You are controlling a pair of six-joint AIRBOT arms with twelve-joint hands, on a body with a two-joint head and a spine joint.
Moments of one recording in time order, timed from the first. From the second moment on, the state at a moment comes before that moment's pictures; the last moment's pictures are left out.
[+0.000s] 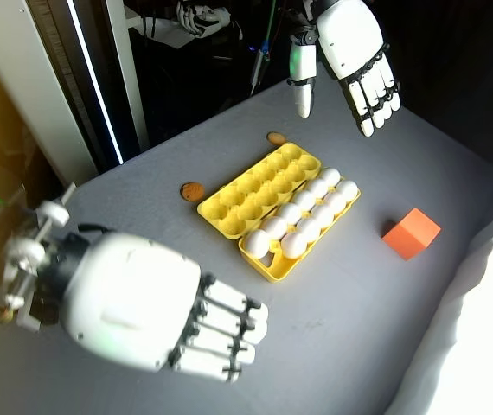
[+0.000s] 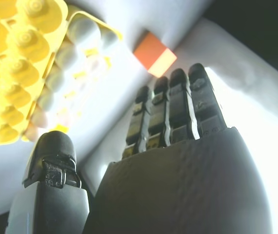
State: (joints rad) left arm -0.23 -0.84 0.51 1.05 1.28 -0.08; right arm -0.27 -0.87 1.13 0.10 0.23 -0.89
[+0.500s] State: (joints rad) left arm -0.23 -0.84 0.51 1.05 1.28 -0.08; right arm -0.29 -1.04 1.29 0.09 0.26 -0.89
